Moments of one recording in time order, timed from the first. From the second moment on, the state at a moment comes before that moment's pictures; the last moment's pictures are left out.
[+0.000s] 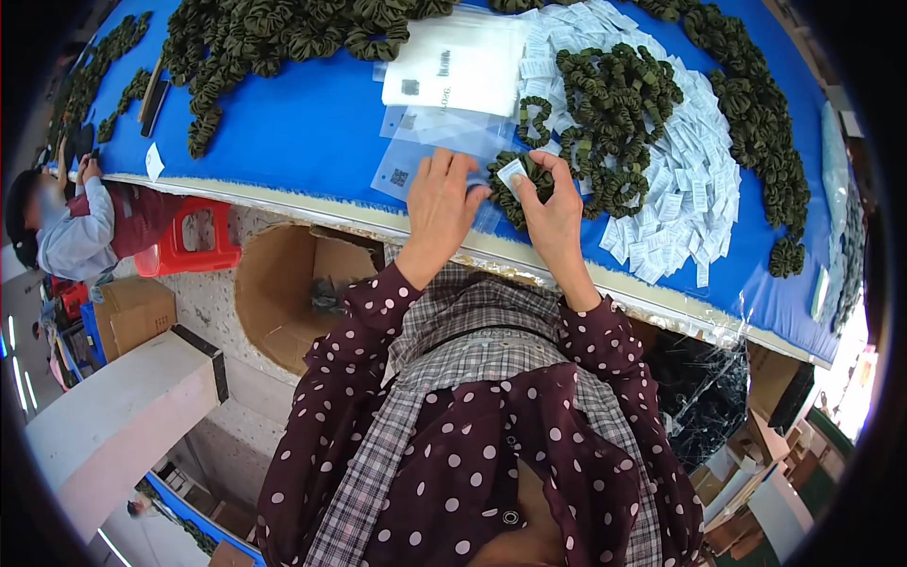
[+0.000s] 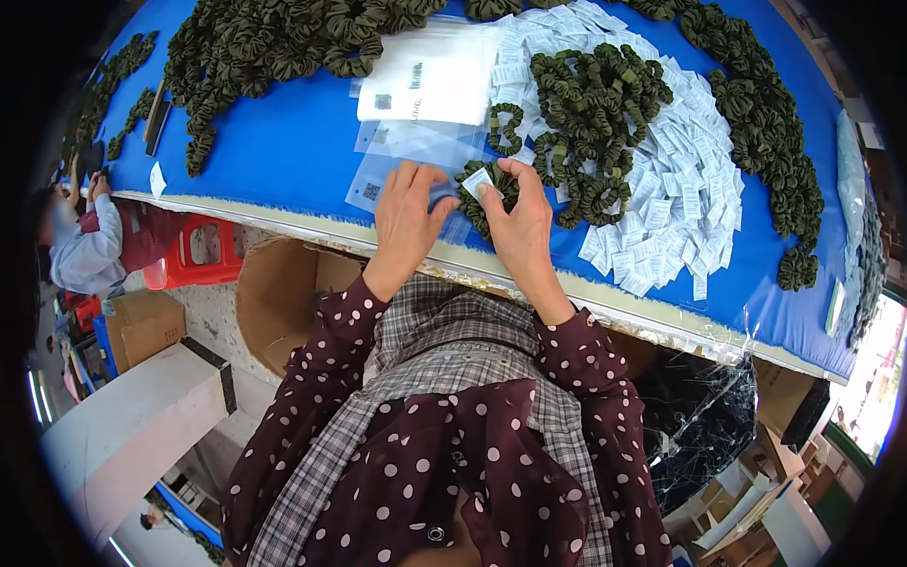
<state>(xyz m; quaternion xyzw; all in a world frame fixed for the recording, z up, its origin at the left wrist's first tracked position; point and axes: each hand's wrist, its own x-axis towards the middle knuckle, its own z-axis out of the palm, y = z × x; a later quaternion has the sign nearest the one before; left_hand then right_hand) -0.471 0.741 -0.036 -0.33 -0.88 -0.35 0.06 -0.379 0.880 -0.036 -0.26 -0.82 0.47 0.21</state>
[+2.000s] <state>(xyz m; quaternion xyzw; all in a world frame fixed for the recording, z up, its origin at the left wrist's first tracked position) -0.407 0.716 -0.013 -0.09 -0.75 -0.61 -0.24 -0.353 0.877 -0.014 -0.24 -0.92 0.24 0.17</state>
